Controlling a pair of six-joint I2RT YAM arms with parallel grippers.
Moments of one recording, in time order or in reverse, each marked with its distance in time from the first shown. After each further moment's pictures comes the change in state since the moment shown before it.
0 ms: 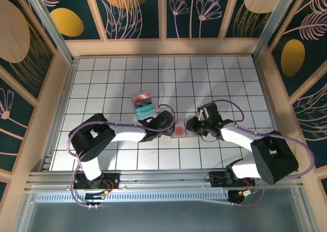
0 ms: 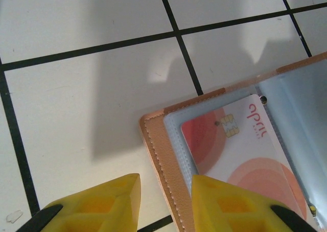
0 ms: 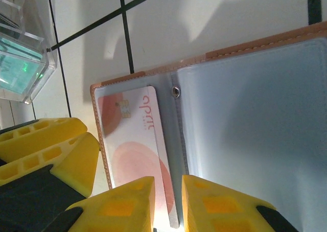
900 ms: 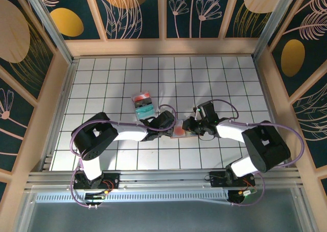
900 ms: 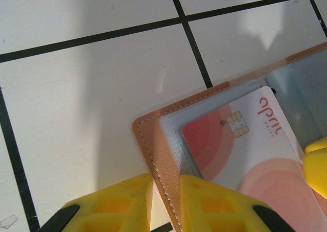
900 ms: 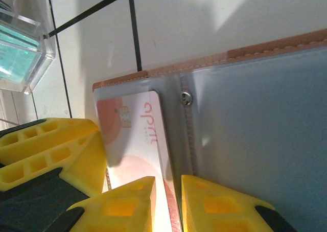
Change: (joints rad) left arm 0.000 0.030 0.020 -0.034 0.003 0.012; right arm 0.007 0.131 0.022 0.097 -0.079 -0.013
